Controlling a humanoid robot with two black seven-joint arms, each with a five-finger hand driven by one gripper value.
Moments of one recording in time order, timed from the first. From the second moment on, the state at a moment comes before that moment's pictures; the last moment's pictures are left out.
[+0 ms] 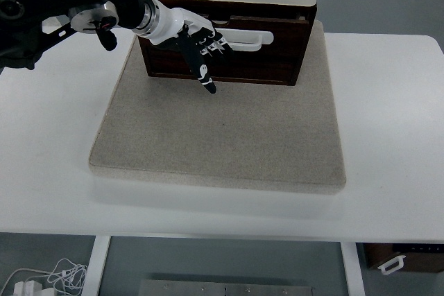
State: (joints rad) left arm -1.52 0.44 -0.07 -1.10 0.40 -0.34 0.53; right arm -0.01 0.00 -0.01 0.17 -0.04 -0.05 0.03
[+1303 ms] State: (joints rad) left arm -1.53 0.44 -0.10 -1.08 0.40 -0.31 0.52; right arm -0.01 0.00 -0.01 0.17 -0.04 -0.05 0.03
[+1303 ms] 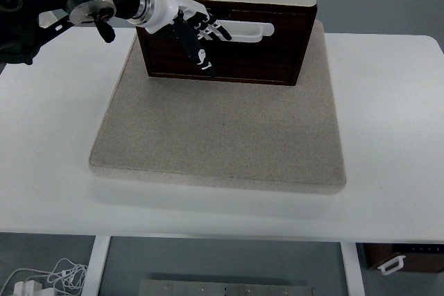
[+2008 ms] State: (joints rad) left arm -1.48 0.40 -0.50 -1.12 0.36 -0.45 0.42; right arm -0.01 0.00 -0.01 0.17 -0.04 -0.05 0.03
